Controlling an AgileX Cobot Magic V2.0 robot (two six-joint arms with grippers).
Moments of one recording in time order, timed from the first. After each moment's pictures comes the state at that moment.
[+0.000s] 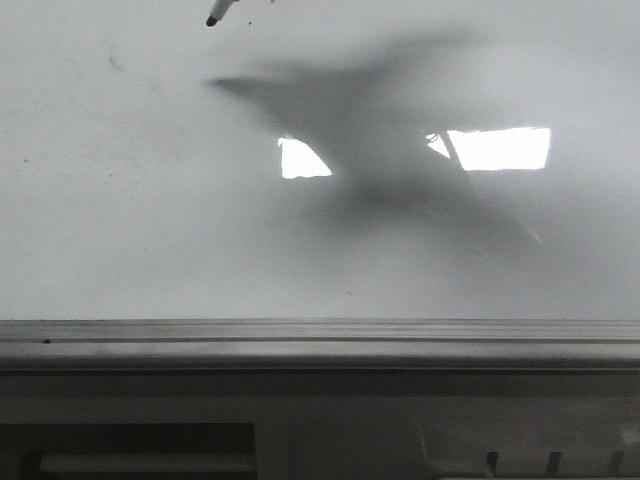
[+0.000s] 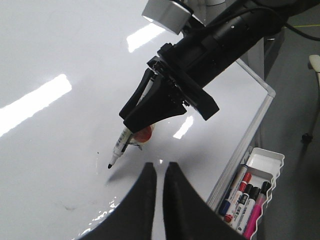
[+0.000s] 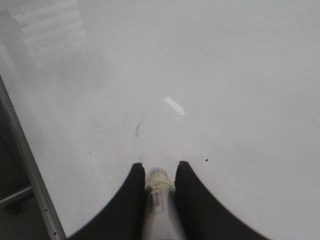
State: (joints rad) left arm -0.61 0.46 -0.79 -0.57 0.66 0.77; right arm 0.70 1.23 -0.98 0.83 0.23 -0.98
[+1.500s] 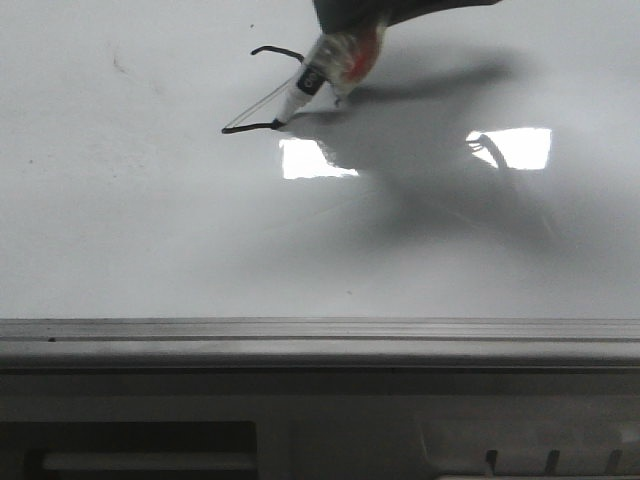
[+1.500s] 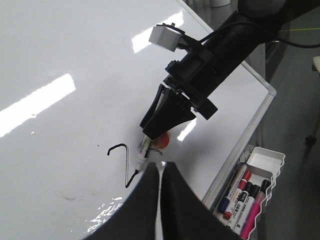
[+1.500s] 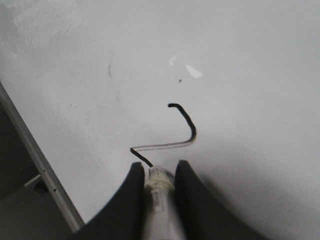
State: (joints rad) left arm -0.59 0.40 -0.75 -0.57 0.67 0.76; right arm 0.54 1.23 -0.88 0.90 0.35 -0.95
